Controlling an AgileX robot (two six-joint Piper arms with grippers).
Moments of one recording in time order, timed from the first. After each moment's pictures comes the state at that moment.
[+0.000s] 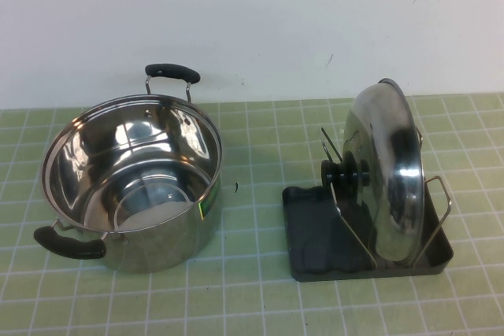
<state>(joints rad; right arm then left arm) -0.03 -0.01 0.03 -0.12 0.38 -0.04 0.11 0.17 -0.12 1.80 -0.94 -1.84</state>
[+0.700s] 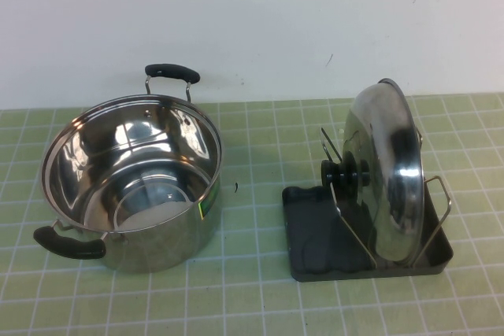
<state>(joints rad) -0.03 -0.01 0.03 -0.09 0.40 -0.05 0.11 0.17 -0.12 1.80 -0.94 -1.83</state>
